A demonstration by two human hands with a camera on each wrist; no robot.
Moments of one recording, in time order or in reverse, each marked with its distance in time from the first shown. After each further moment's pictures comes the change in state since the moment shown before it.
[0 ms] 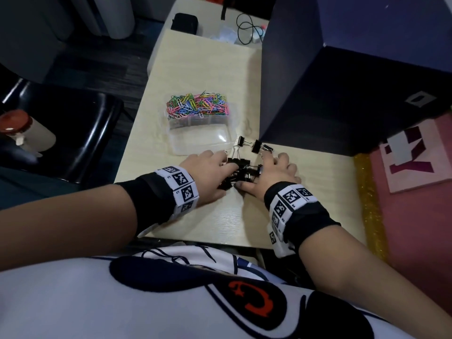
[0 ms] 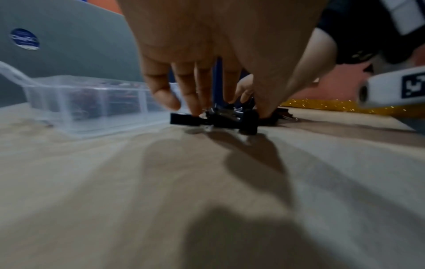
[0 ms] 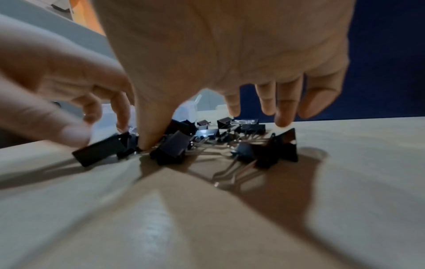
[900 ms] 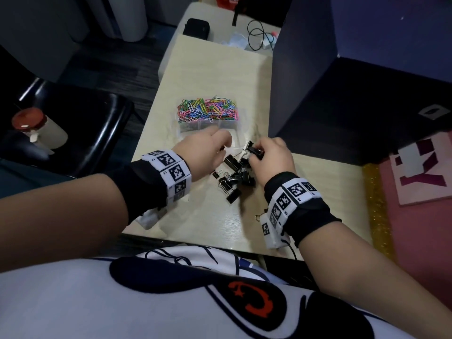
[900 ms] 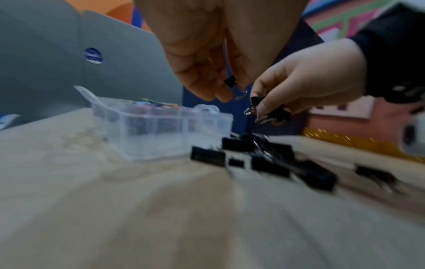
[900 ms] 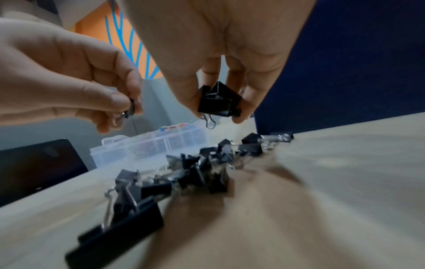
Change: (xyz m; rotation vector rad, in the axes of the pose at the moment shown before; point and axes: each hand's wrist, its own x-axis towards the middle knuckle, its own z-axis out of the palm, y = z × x) left_hand -0.001 -0.032 -0.030 -0.381 0.341 -0.109; right_hand 0.014 -0.031 -0.027 0.377 0.222 -0.259
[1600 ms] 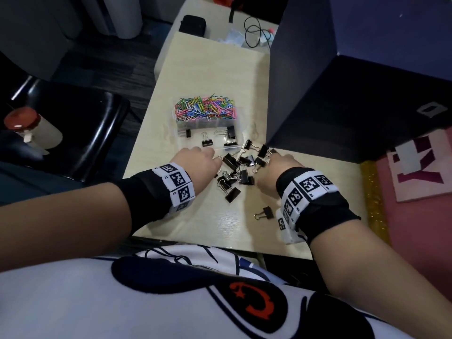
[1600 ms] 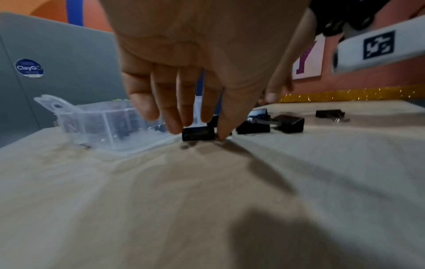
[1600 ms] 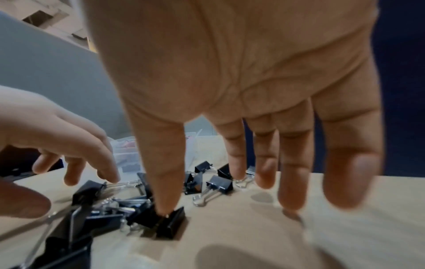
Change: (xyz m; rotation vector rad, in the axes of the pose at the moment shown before) left_hand -0.011 -0.003 0.020 0.600 -0.387 0.019; right_hand -0.003 -0.001 -0.026 -0.483 -0.492 0.335
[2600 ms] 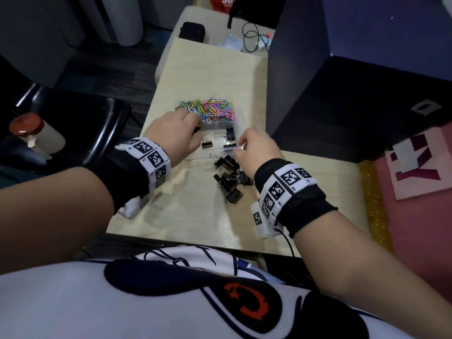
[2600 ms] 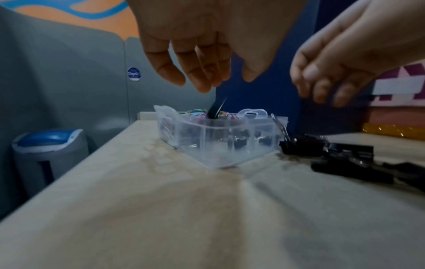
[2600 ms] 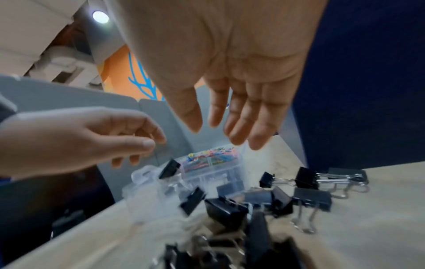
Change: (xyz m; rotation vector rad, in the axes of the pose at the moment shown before) left_hand -0.002 -0.054 -0.016 -0.438 0.436 -0.197; right_hand -0.005 -0.037 -0.002 0.339 0.372 -0.374
